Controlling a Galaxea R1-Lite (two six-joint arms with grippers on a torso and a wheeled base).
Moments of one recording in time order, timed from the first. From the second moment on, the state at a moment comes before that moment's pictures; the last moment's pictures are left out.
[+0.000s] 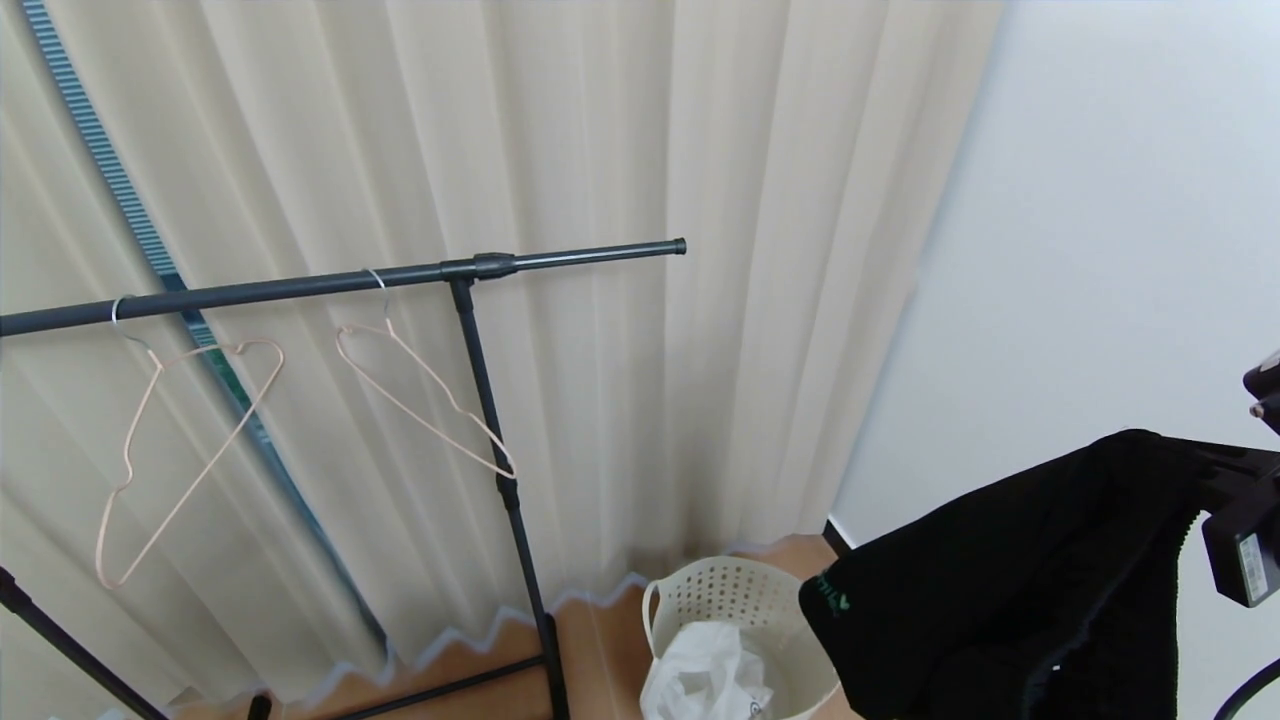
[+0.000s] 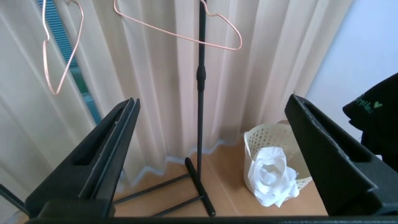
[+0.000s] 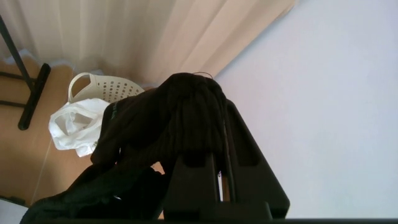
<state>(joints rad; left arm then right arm) -0.01 0.00 0.00 0.00 -0.10 0.01 0.25 1.08 -0.61 -0.11 -0.16 -0.41</state>
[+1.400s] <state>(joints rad) -0.01 0.00 0.00 0.00 -0.10 0.01 0.25 1.07 -0.60 -0.11 -0.16 -0.43</state>
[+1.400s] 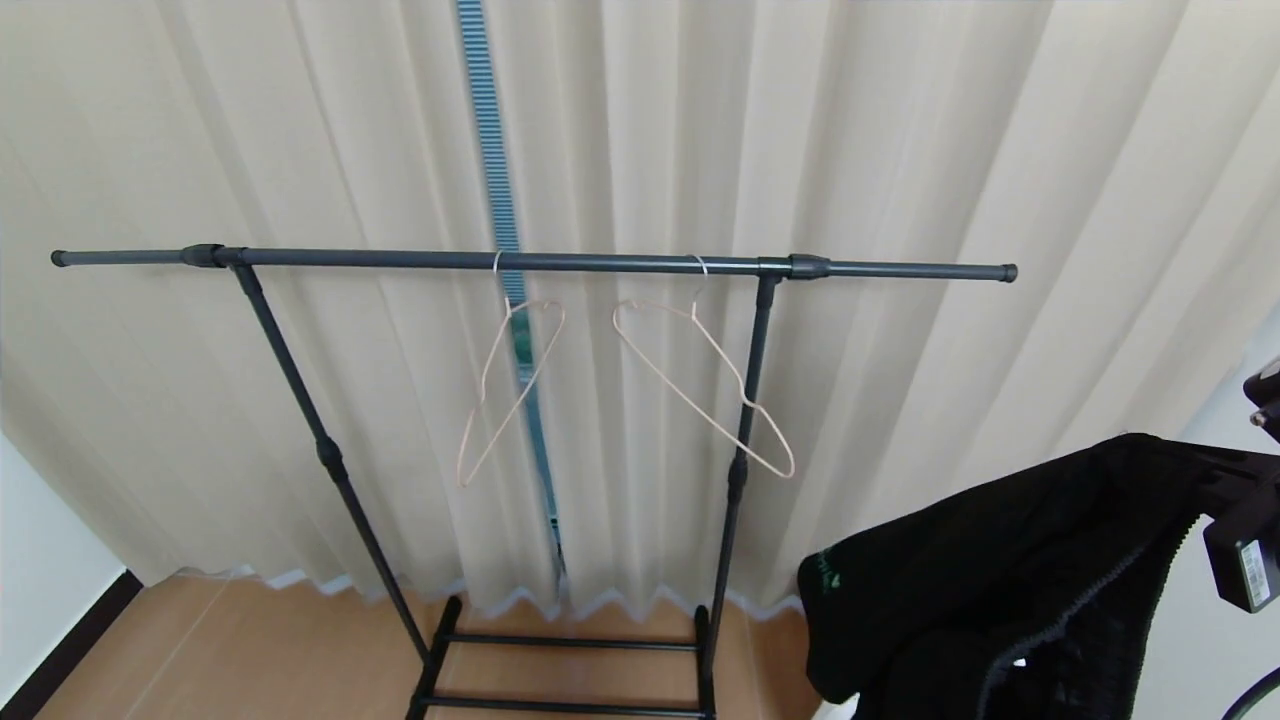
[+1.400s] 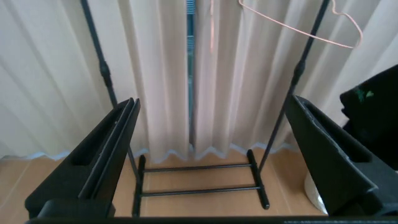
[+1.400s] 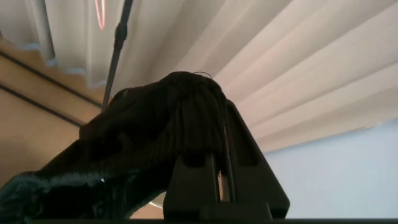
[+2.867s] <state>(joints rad) -0.01 0.00 0.00 0.00 -0.10 0.01 0.25 1.04 -0.57 -0.12 -0.13 -0.43</state>
